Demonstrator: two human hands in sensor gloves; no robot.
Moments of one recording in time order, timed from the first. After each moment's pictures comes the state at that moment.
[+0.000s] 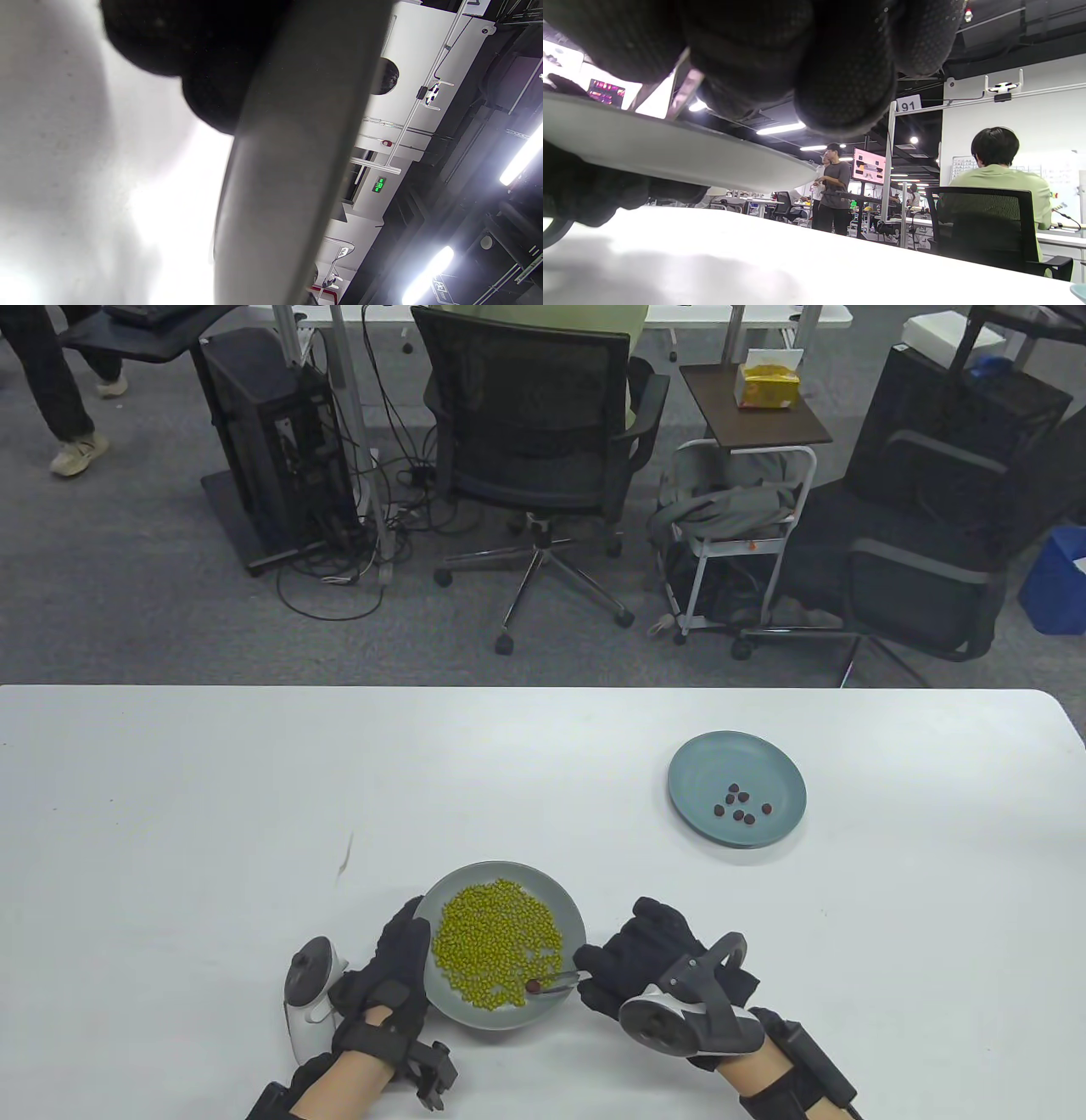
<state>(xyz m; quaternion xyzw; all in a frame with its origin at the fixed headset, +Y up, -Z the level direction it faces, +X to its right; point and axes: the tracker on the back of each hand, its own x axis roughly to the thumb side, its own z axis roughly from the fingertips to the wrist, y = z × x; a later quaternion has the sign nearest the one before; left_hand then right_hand) -0.209 -0.812 -0.305 -0.13 -0.03 0.77 0.63 0.101 -0.713 -0.288 0.33 -0.22 0.92 0.06</state>
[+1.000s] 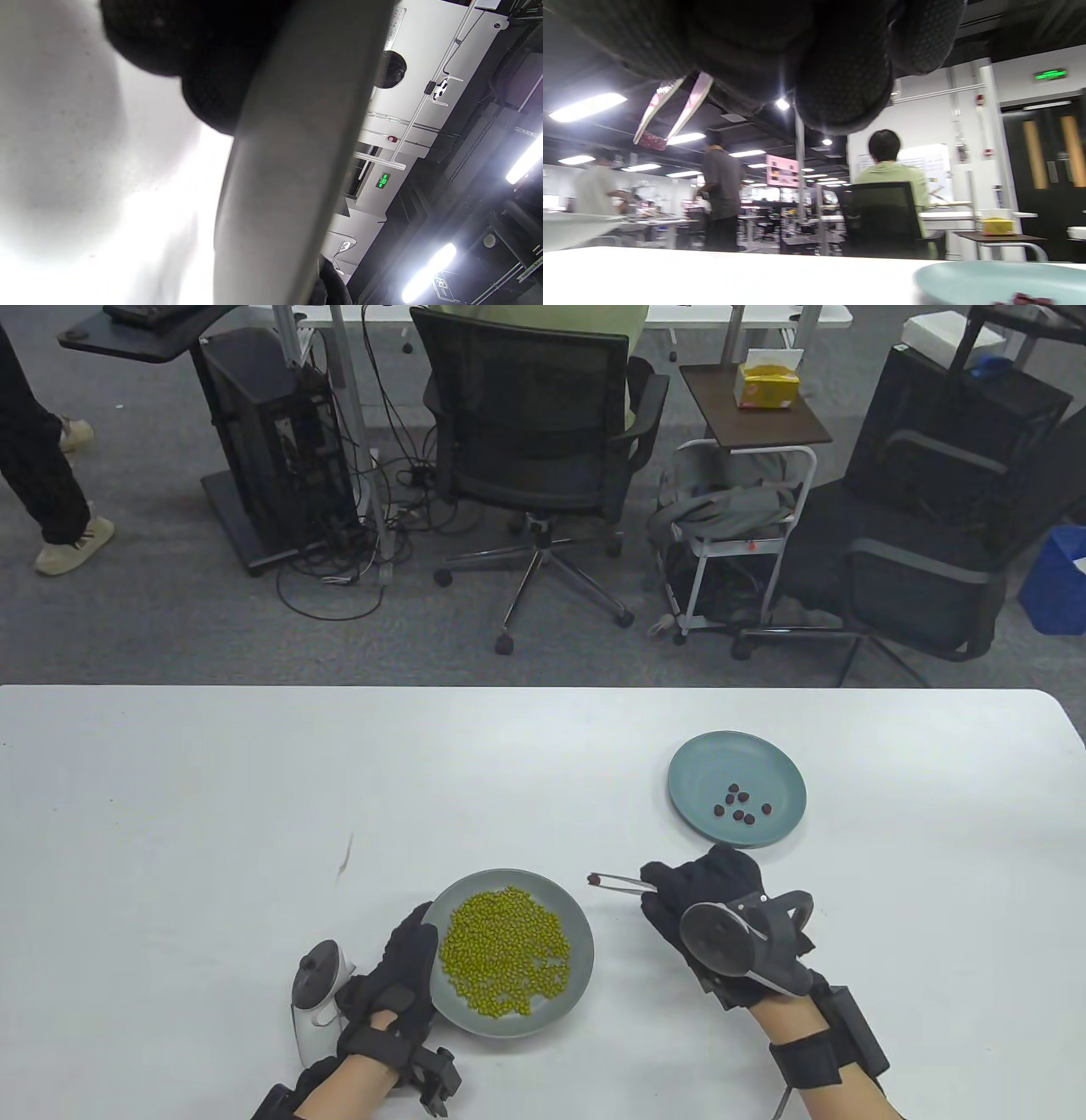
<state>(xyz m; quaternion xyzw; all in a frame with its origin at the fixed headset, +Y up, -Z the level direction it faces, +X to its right) -0.202 -0.815 -0.302 -0.14 -0.04 0.77 0.62 0.166 -0.692 -0.348 0.15 -0.22 0.96 0.08</state>
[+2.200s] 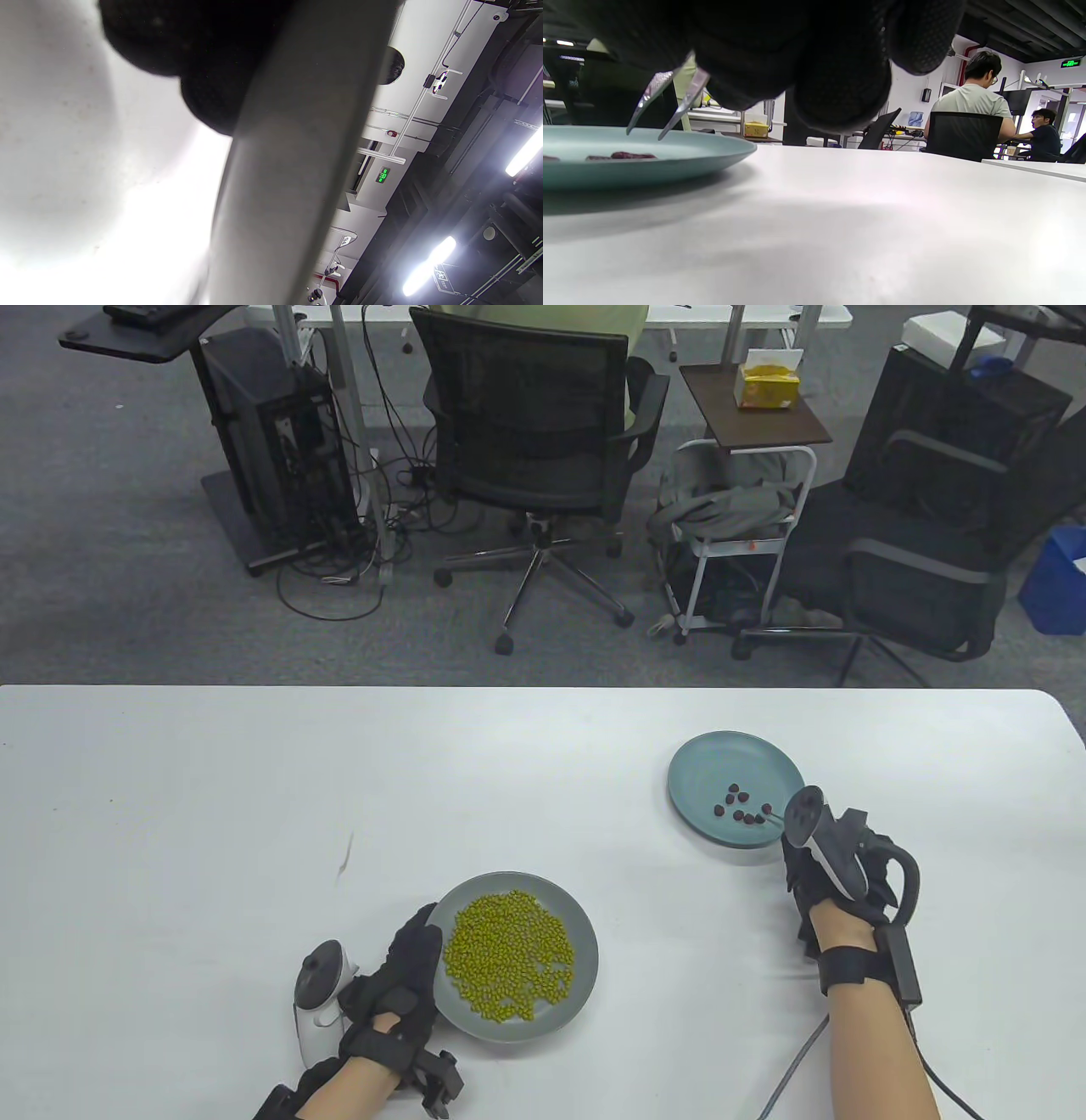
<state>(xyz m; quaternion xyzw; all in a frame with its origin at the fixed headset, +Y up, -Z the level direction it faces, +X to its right) -0.200 -0.815 -0.301 -0.14 -0.04 0.77 0.62 0.296 -0.744 -0.445 -0.22 -0.06 0.97 -0.03</state>
